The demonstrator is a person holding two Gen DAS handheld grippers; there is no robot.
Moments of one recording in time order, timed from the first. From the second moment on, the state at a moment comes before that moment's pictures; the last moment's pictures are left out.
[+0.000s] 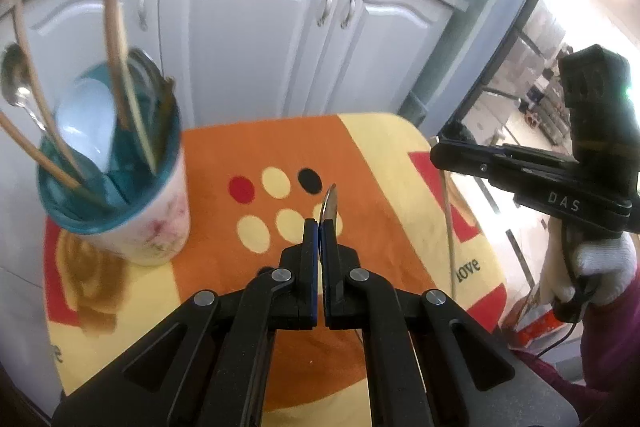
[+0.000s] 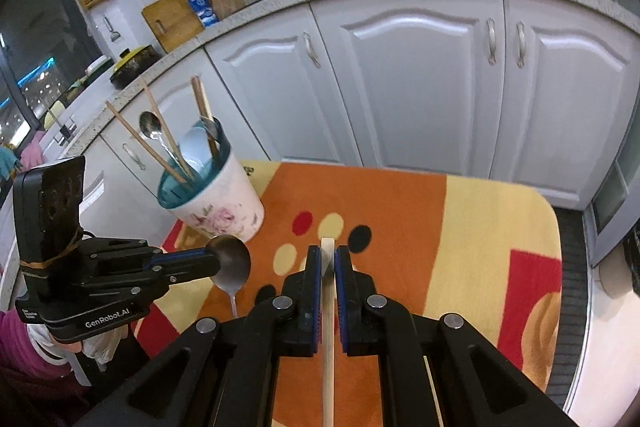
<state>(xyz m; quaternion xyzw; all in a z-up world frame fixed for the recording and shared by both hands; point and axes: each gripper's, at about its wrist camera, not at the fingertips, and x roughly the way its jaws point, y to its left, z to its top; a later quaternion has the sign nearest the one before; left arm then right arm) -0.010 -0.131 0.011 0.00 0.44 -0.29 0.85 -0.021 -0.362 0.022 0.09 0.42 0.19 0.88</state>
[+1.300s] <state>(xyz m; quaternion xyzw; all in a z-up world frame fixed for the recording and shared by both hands) 0.049 0.000 0.153 -0.03 0.29 -0.14 0.95 0.048 -0.233 0.168 0.03 0.27 0.26 0.93</state>
